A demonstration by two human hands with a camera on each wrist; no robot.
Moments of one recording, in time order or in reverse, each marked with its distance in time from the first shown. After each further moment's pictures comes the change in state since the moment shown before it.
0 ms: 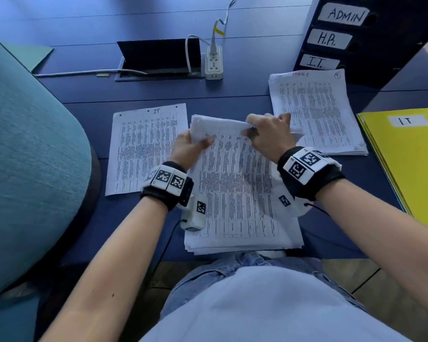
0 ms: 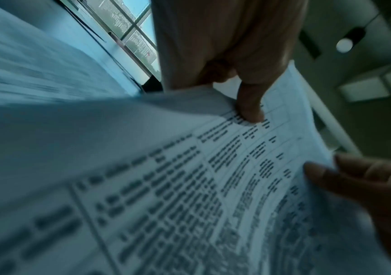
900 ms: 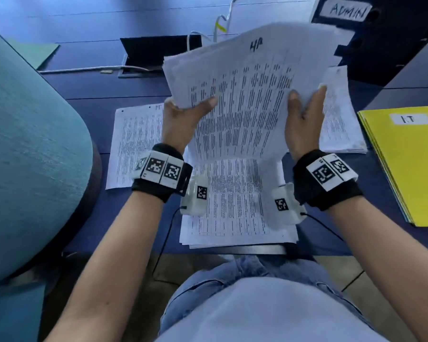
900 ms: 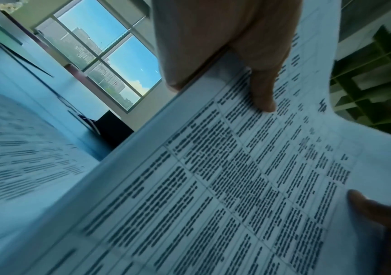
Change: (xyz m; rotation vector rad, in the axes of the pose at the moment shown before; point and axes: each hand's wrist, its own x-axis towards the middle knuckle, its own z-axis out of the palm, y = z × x) left_hand -0.027 0.068 0.013 -0.133 0.245 0.337; right_hand -0.036 -0.004 -0.046 0.997 0.497 0.259
